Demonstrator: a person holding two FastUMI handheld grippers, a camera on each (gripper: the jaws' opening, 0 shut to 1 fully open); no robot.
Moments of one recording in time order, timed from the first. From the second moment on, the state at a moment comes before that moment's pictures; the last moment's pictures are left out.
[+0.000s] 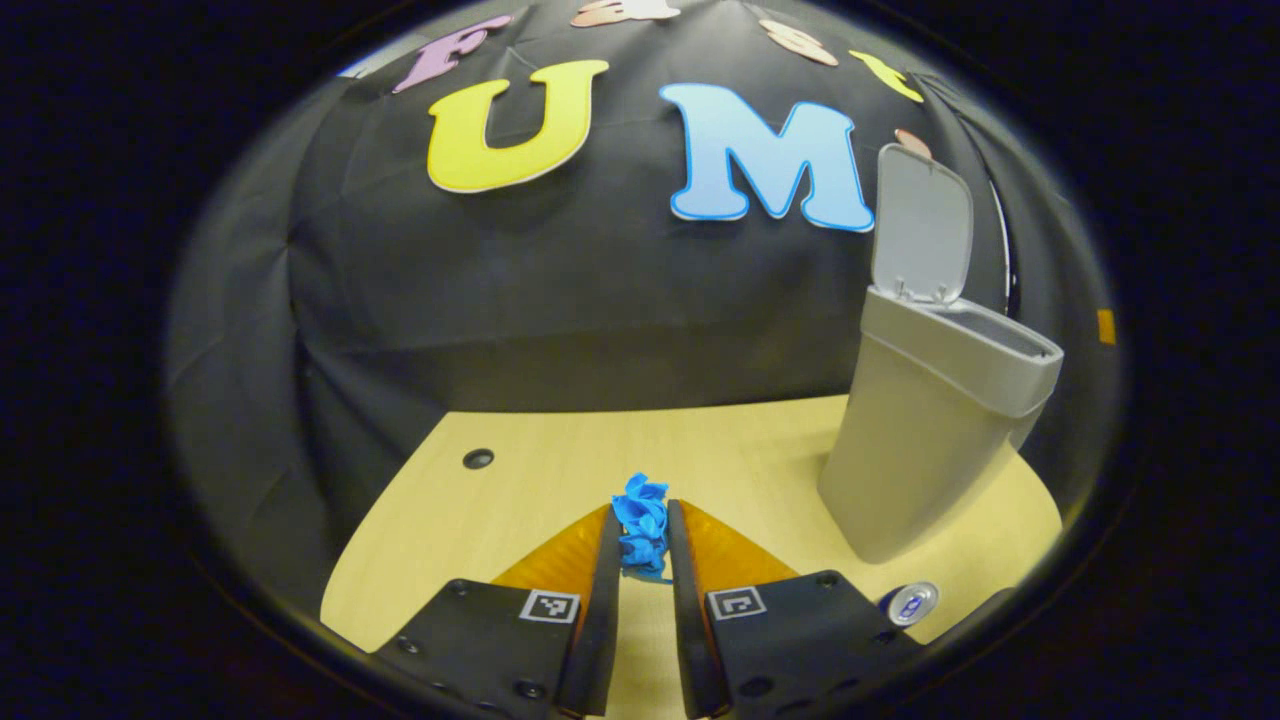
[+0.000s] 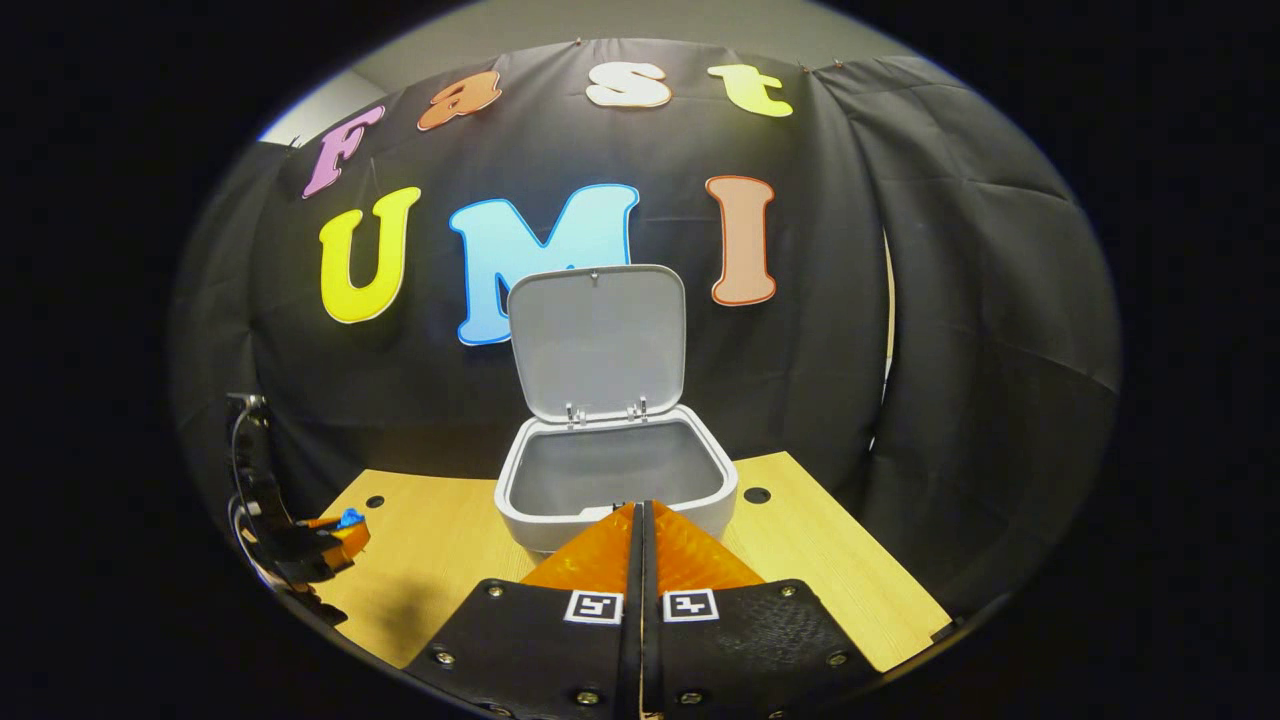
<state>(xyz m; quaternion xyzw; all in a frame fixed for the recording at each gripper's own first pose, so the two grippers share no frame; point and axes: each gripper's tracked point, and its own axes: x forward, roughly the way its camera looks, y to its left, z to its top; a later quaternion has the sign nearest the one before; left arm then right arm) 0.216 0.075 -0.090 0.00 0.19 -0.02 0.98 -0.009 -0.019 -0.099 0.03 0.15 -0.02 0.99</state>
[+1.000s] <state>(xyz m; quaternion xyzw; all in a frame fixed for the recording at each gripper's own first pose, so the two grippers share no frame) 0.279 -0.117 0.035 0.01 0.09 -0.18 0.98 -0.030 -0.062 -0.113 0.05 0.16 -0.06 0.98</state>
